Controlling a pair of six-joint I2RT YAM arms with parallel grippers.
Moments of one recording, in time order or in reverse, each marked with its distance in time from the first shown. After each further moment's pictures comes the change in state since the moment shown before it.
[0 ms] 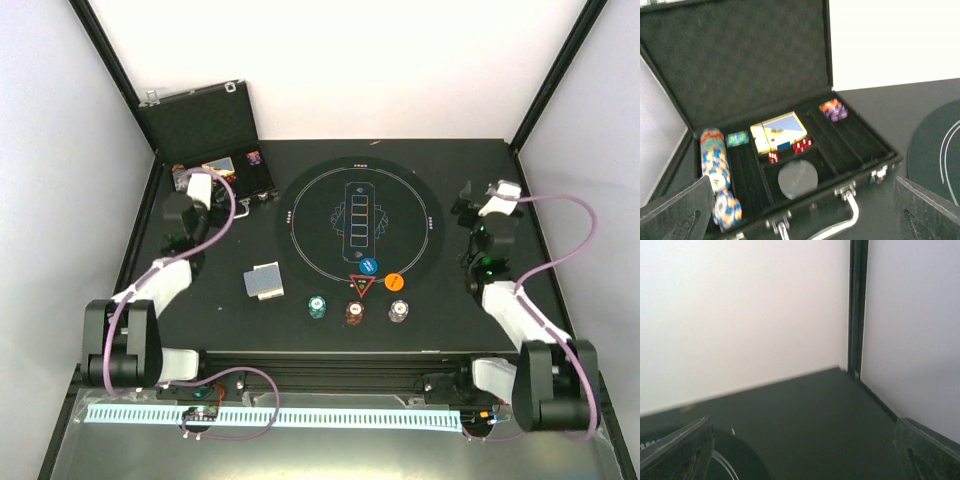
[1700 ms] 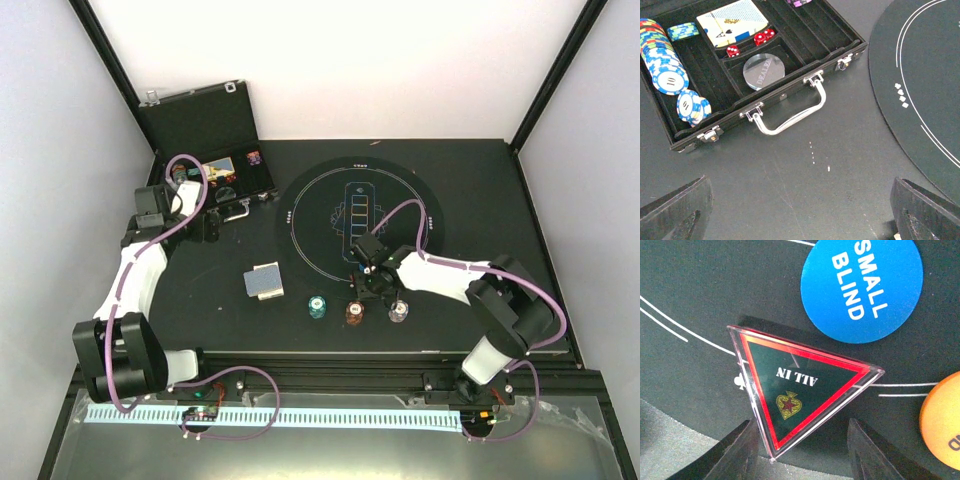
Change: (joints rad) left arm 0.198 -0.071 0.330 -0.907 0.350 0.139; right arm 0.730 0.441 0.407 -1.139 -0.278 0.457
